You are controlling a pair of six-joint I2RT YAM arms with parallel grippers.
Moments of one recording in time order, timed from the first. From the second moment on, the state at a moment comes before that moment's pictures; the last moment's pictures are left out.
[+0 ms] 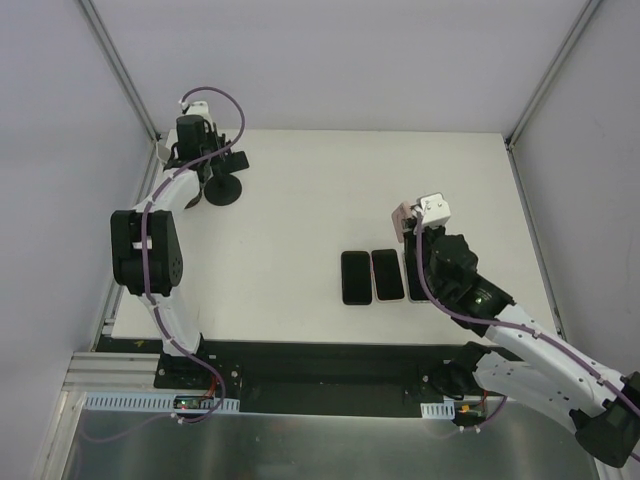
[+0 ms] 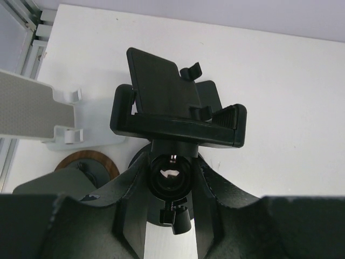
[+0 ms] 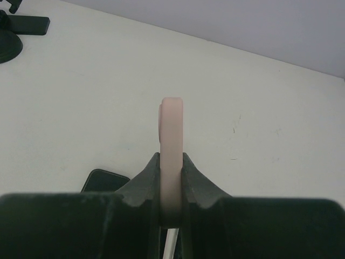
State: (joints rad) left arm -0.01 1.85 1.40 -0.01 -0.09 -0.10; right arm 0.79 0.80 0.64 0.01 0.52 -0.04
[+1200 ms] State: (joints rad) left arm -0.99 1.20 0.94 -0.01 -0.39 0.04; right arm 0.62 0.88 0.88 -0.40 0.33 0.58
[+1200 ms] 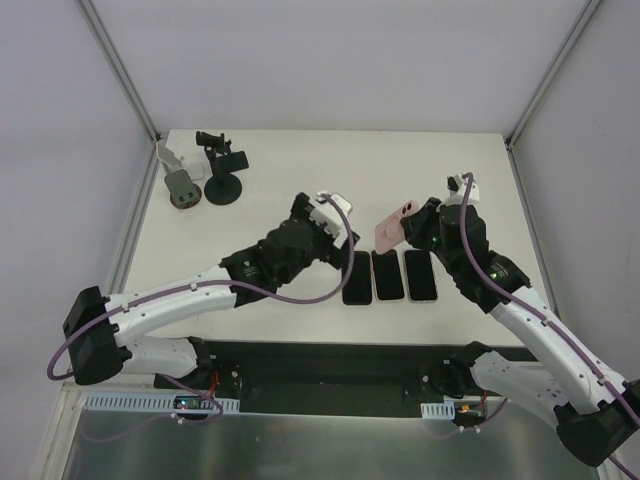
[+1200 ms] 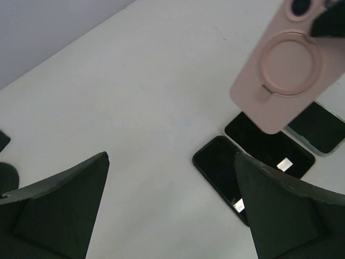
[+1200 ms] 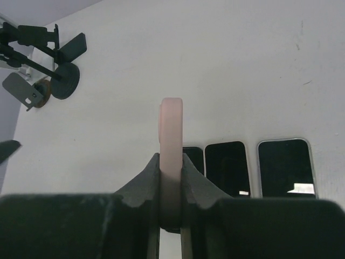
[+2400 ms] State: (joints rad) left arm -1.27 1.71 1.20 0.19 -0.64 0.33; right arm 0.58 0.84 0.79 -0.37 0.21 1.00
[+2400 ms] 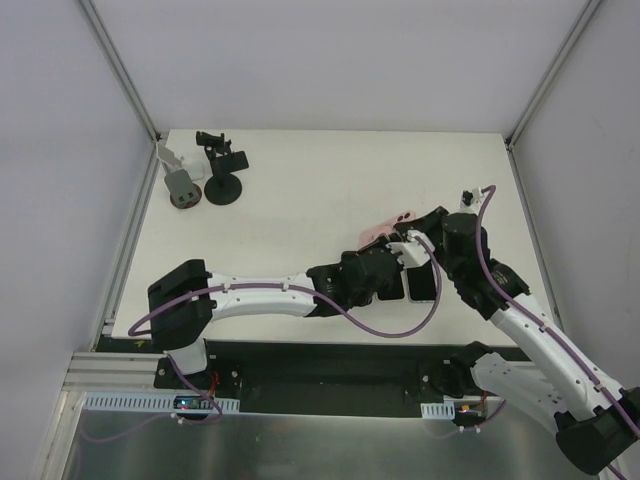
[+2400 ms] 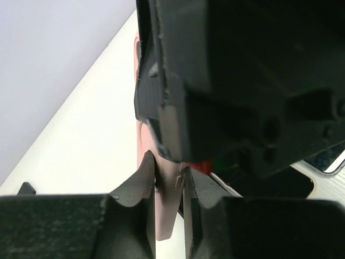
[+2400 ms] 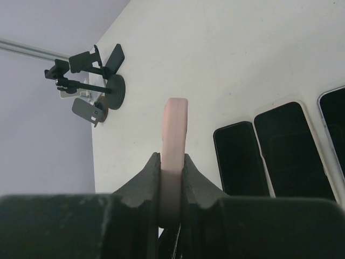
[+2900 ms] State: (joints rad) left arm -1.27 1.68 1.16 0.07 -0.65 0.22; right arm 0.51 0.76 0.69 -0.20 0.21 1.02
